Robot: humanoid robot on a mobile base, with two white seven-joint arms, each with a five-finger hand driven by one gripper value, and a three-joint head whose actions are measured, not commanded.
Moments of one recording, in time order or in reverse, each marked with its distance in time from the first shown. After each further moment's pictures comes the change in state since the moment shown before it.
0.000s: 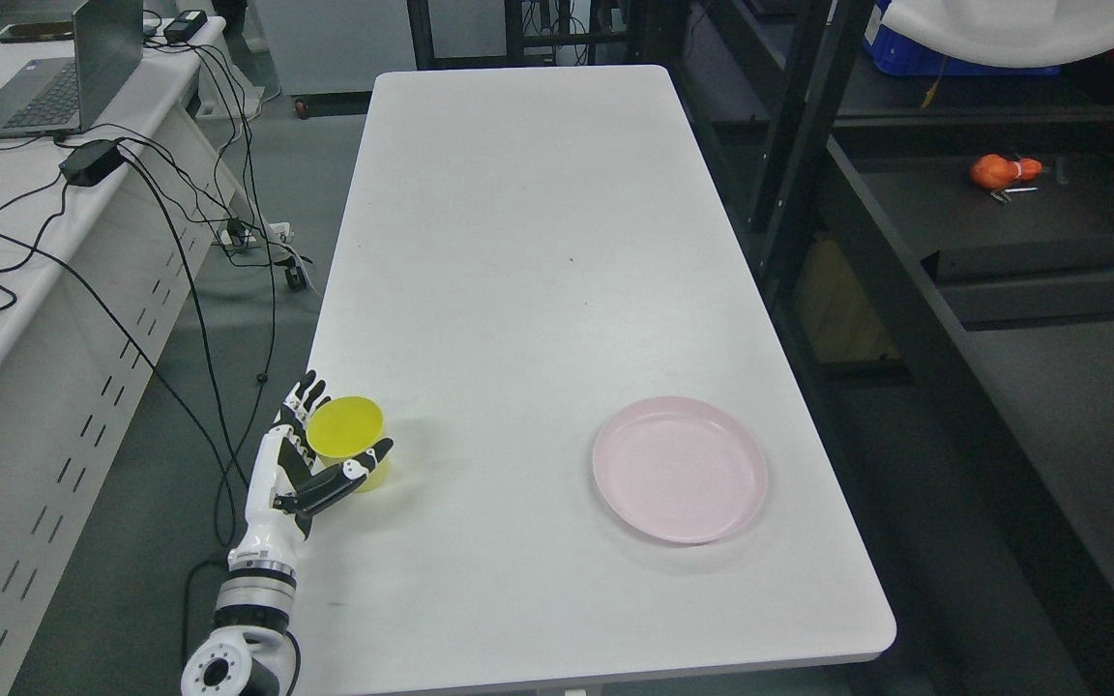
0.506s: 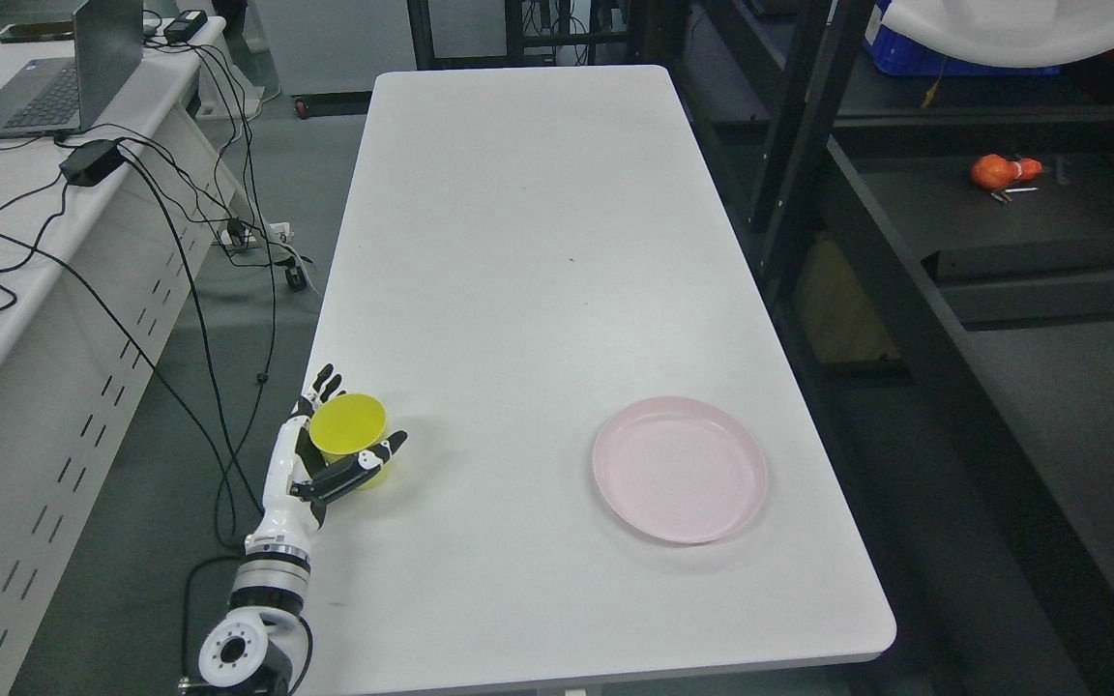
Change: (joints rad) left arm -0.058 0.000 -0.019 0.083 -0.016 -0.002 -0.003; right arm 0.000 0.000 0.000 0.000 0.000 0.000 0.000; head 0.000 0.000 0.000
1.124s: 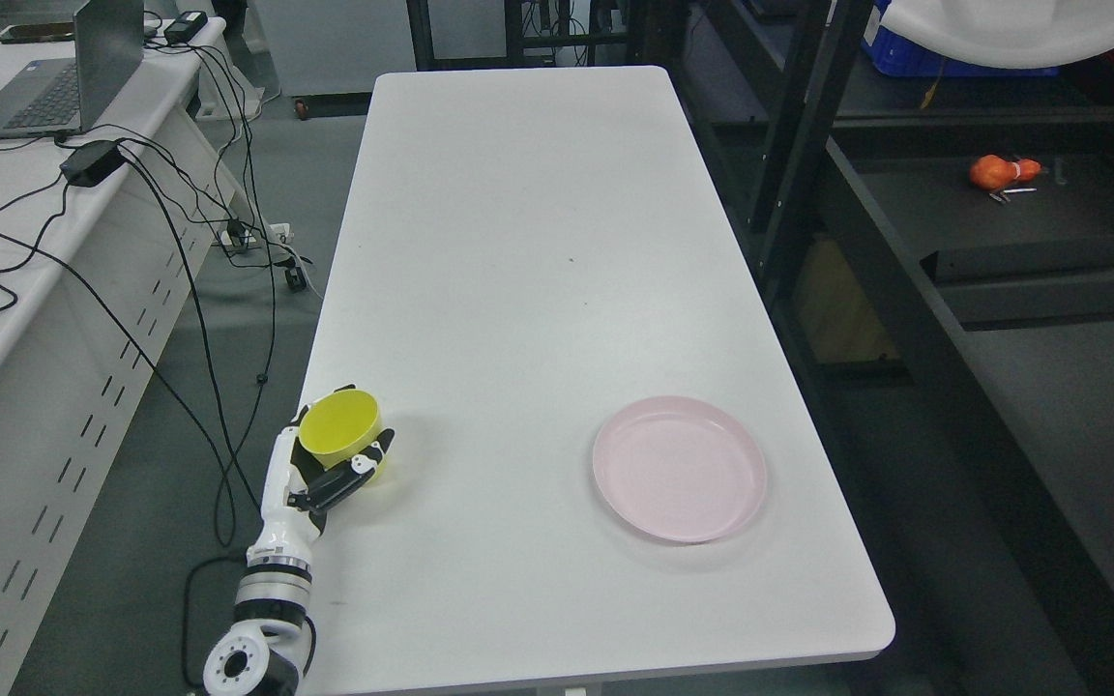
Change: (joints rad) left arm 0.005 0.000 0.001 0.073 0.085 -0.149 0.000; right arm 0.000 0.000 0.000 0.000 0.000 0.000 0.000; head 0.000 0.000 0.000
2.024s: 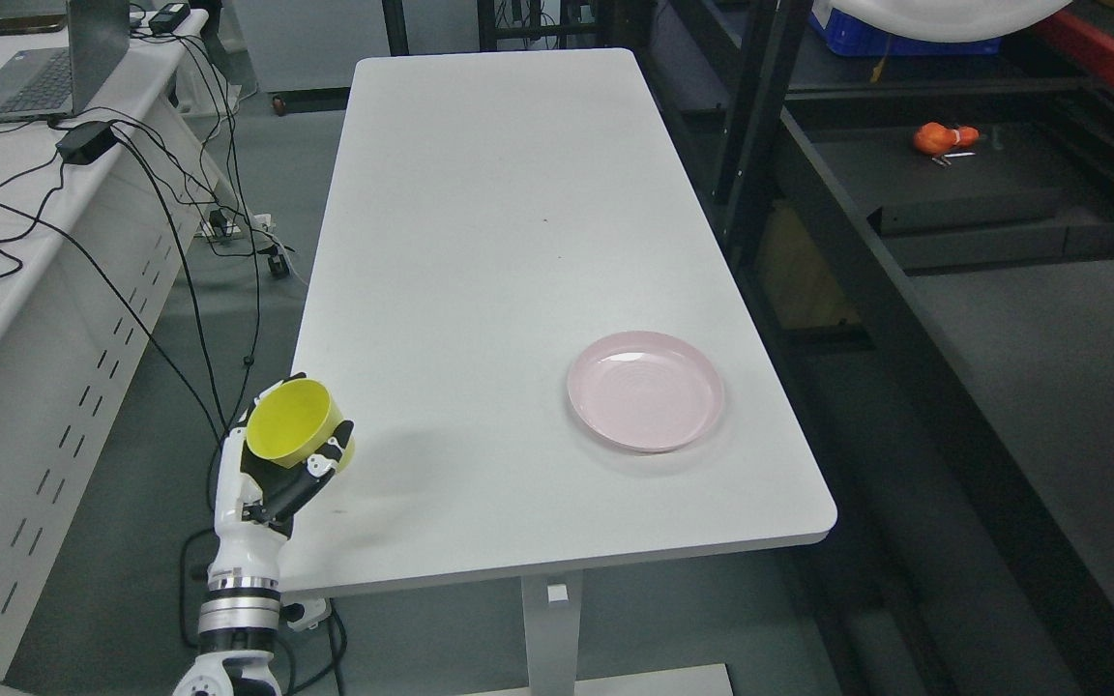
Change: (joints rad) left arm 0.110 0.000 0.017 -0.204 0.088 -0.054 0.000; right arm 0.000 0.000 0.000 0.000 0.000 0.000 0.000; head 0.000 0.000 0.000
